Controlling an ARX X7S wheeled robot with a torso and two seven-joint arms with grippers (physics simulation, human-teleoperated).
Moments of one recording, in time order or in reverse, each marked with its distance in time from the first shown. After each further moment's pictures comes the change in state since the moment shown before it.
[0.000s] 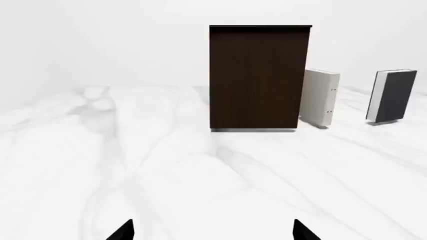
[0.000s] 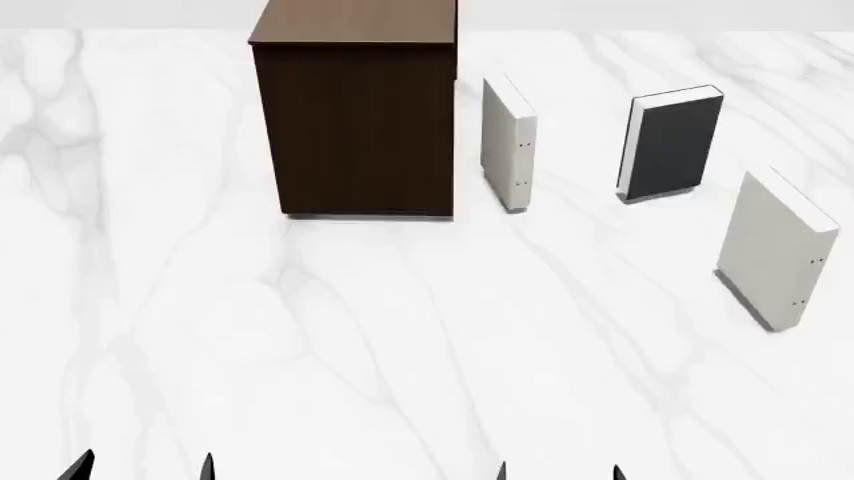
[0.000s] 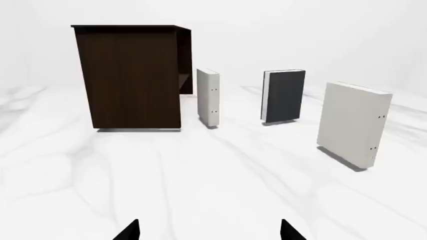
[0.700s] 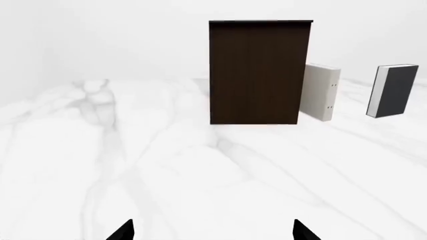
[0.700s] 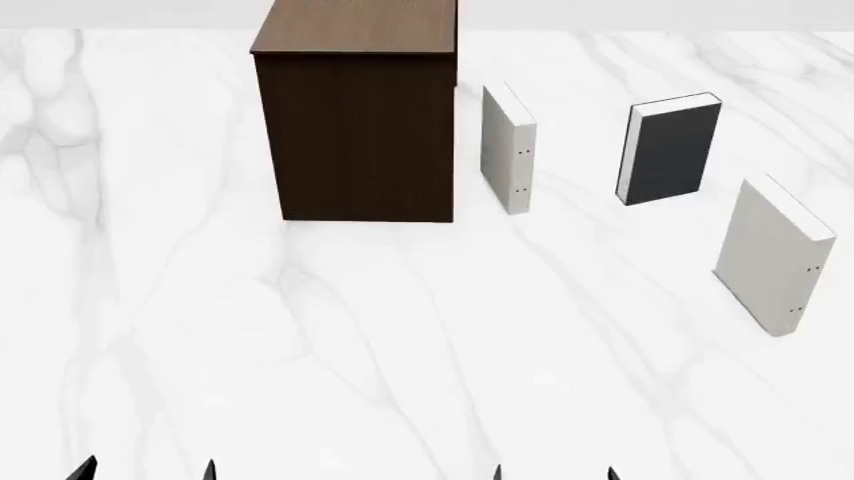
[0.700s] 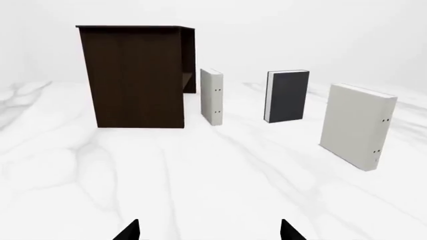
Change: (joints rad) left arm 0.001 -0.052 0.062 0.003 -0.049 -0.028 -0.062; right arm -0.001 0.053 -0.066 -0.008 0.050 0.018 0.055
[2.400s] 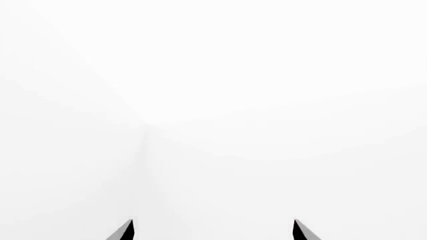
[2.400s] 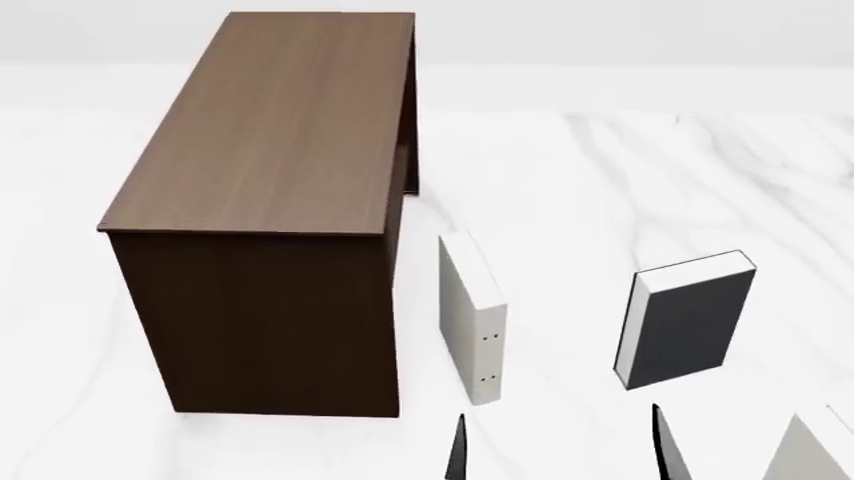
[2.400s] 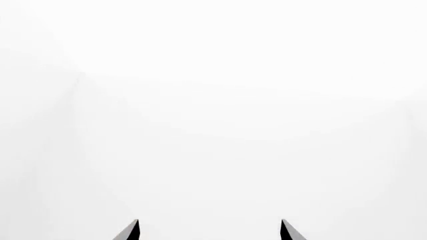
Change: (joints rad) left arm 0.154 -0.106 -0.007 0.458 0.283 0.605 -0.429; right arm -0.109 0.104 -0.111 -0.277 -0.207 -0.678 0.179
